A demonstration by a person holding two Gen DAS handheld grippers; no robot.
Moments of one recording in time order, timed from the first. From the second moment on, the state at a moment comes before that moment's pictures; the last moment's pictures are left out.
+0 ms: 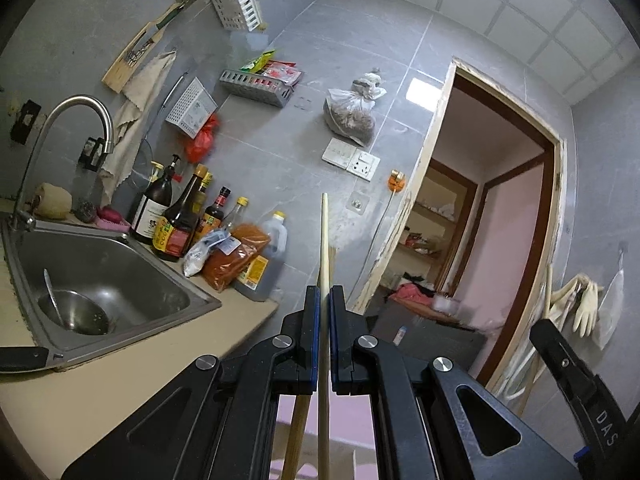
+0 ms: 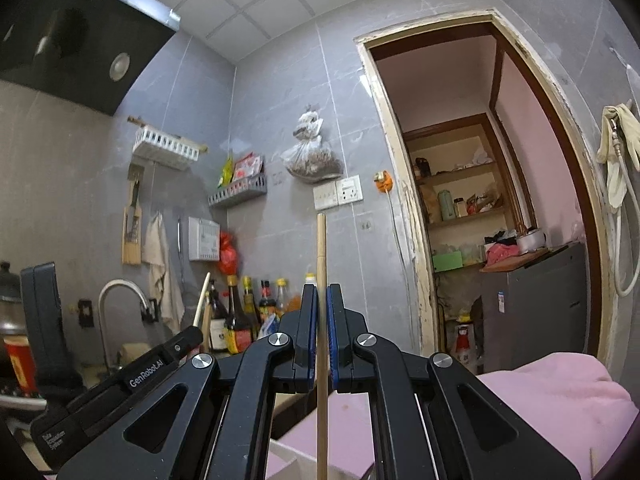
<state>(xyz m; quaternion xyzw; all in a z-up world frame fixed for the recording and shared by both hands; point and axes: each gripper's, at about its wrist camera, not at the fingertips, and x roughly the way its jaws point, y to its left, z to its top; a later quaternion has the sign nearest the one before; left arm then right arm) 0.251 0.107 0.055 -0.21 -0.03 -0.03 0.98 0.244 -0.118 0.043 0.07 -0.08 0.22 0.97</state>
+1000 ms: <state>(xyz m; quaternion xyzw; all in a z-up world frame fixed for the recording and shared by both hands) 0.241 0.095 0.032 -0.18 0.03 -0.02 0.98 0.248 -0.126 0.041 0.07 -0.02 0.25 0.96</state>
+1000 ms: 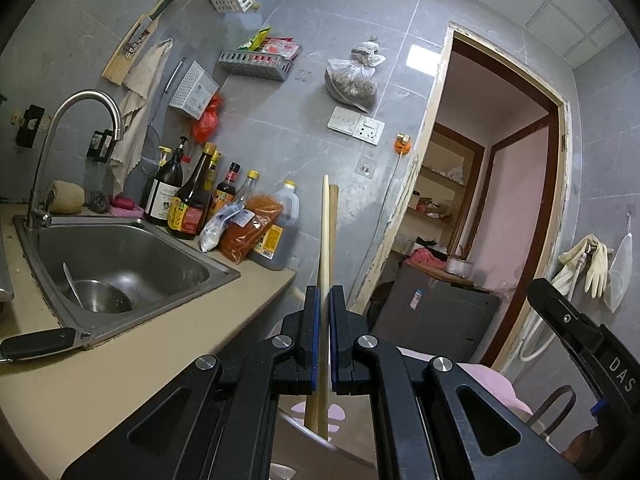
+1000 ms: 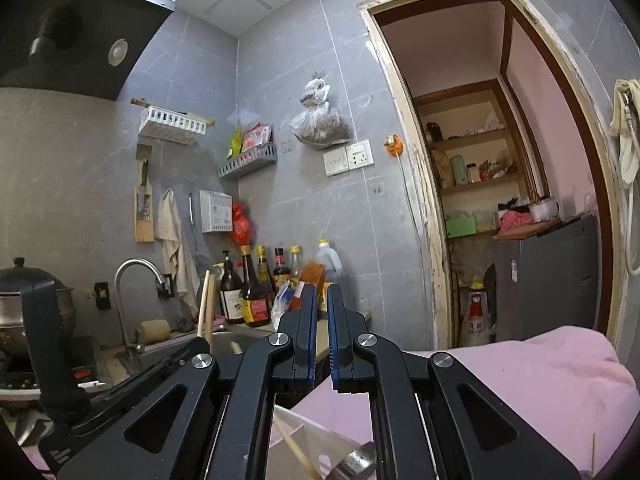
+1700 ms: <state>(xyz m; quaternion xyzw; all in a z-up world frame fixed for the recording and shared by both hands) 0.226 0.078 0.047 -0.17 0.04 -0.07 0.98 0.223 -0.158 0.062 0.08 0.00 0.24 0.97</state>
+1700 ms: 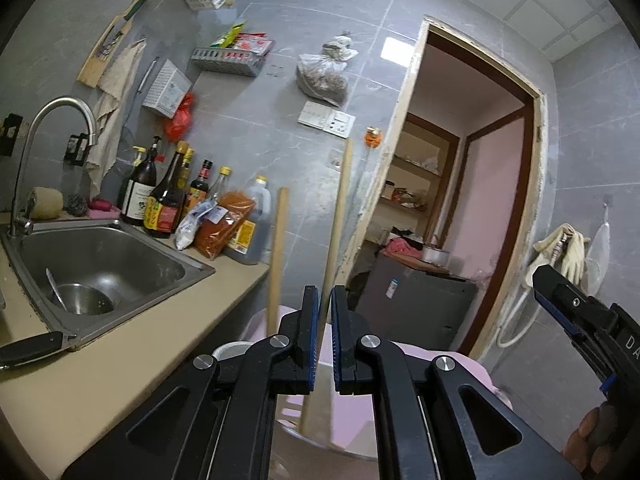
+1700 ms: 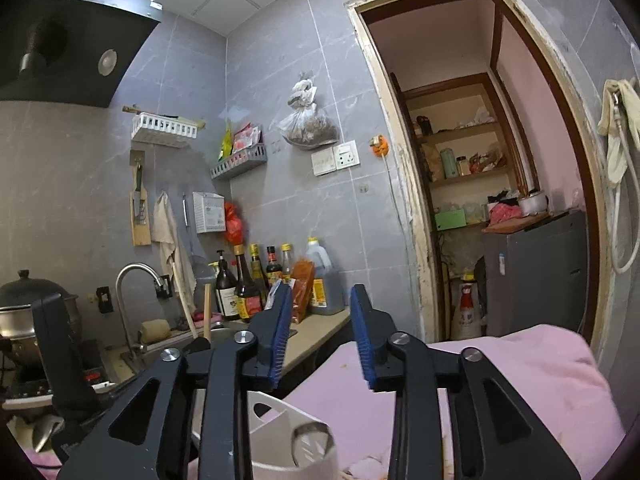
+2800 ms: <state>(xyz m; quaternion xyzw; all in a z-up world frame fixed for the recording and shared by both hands) 0.161 -0.039 0.064 -0.08 0.10 -0.19 0.97 0.141 -0.301 0.047 0.01 0.01 0.11 0.99</state>
